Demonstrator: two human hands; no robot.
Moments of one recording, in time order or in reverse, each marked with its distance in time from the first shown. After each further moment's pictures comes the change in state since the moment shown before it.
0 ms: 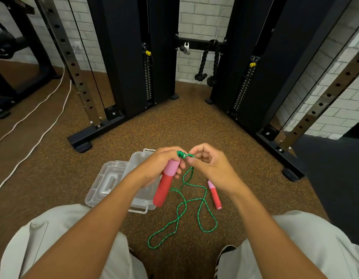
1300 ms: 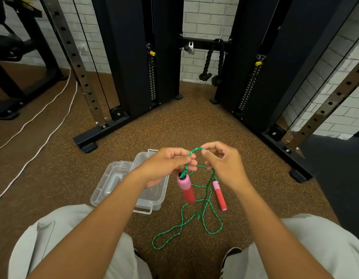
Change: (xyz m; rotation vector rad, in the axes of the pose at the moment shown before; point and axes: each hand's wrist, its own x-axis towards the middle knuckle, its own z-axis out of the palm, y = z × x) left_hand -0.001 0.007 0.002 0.033 0.057 -0.085; right_hand 0.016 0.018 -0.011 -0.152 0.254 -0.010
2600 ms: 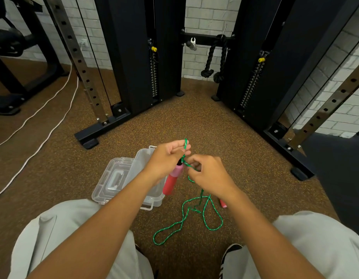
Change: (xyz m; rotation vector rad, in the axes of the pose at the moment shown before) left_hand 0.016 -0.018 0.005 0.042 0.285 0.104; right_hand -0.018 -0.006 0.034 -0.458 -0.268 -0.136
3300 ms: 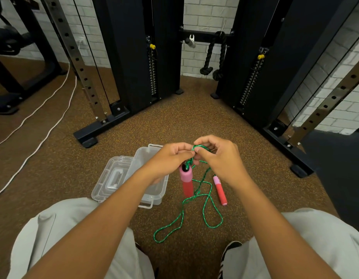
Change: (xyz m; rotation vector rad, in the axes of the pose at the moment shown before) left_hand -0.004 0.006 0.003 0.021 -0.226 -0.001; right_hand 0.007 0.008 -0.031 0.276 0.229 0.019
